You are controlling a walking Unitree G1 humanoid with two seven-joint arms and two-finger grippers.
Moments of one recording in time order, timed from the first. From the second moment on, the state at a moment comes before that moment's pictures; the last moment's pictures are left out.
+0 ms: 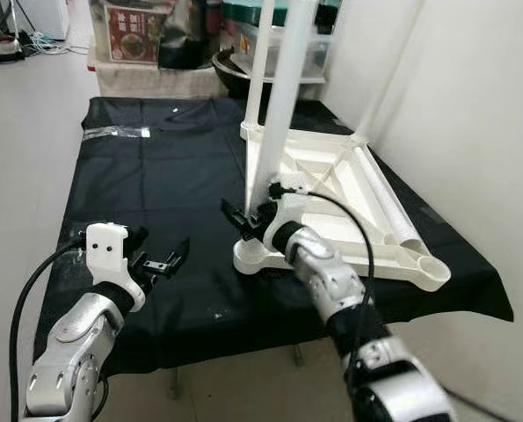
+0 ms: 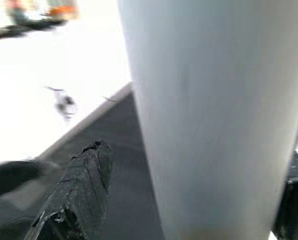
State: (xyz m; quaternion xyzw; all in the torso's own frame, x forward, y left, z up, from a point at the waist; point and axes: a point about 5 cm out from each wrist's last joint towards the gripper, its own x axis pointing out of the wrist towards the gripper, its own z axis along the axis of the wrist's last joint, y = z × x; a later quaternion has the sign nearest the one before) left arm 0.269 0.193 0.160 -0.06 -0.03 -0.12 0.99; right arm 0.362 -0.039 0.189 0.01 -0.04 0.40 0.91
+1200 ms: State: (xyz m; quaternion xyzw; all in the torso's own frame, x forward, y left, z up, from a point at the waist) left arm 0.264 0.194 0.160 -0.06 -0.03 -0.12 0.99; right arm 0.367 -0.081 0.180 0.06 -0.02 0.14 0.99
